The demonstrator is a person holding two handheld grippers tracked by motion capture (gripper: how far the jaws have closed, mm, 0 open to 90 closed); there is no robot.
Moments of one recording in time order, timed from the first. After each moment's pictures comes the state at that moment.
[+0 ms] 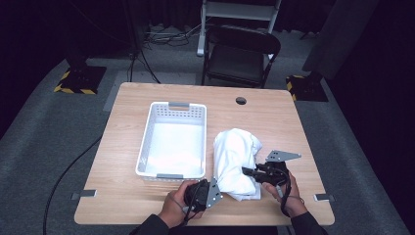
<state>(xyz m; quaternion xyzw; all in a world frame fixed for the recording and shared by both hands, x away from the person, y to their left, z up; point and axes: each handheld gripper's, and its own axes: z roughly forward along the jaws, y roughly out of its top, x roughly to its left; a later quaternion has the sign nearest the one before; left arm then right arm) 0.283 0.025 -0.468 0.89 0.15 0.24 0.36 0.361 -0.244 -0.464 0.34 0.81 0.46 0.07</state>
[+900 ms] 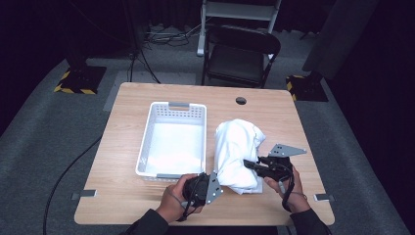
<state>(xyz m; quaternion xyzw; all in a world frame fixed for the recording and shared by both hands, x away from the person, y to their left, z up) 0.287 0.029 -0.439 0.88 0.14 0.27 0.36 0.360 -0.240 -0.429 0.33 0.81 0.48 0.11</state>
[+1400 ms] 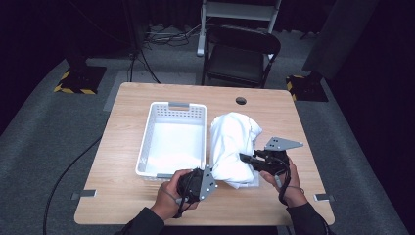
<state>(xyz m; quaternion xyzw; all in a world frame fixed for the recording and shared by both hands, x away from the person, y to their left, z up) 0.290 0.044 -0.424 0.87 0.16 0.28 0.37 0.367 -0.222 -0.406 0.31 0.81 0.47 0.13</state>
